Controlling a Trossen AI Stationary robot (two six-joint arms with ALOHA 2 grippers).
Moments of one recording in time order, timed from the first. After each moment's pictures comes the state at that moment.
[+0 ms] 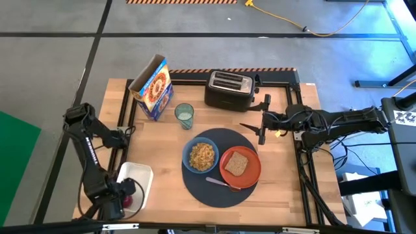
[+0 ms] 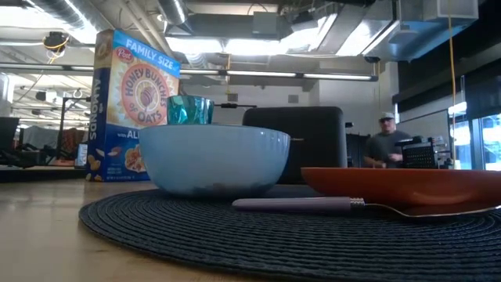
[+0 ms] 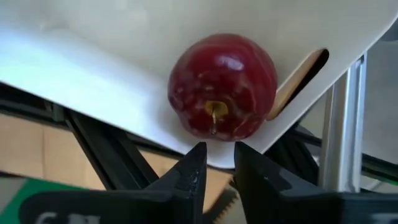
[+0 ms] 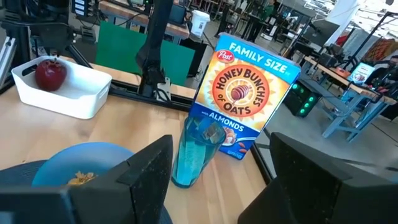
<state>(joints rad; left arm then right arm) -1.13 1.52 1.14 -1.11 0.25 -1.56 0.10 0.93 0.83 -0.04 0.26 -0.30</state>
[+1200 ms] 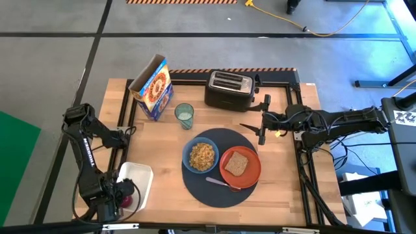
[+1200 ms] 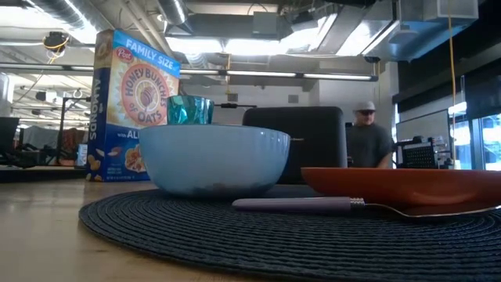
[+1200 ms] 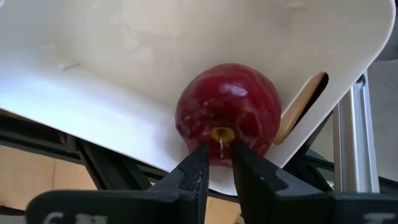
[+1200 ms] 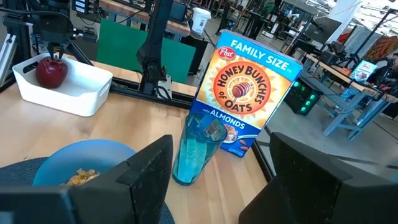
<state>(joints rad) -1.19 1.52 1.13 -1.11 0.10 -1.56 0.10 0.93 0.83 -0.05 0.26 -0.30</state>
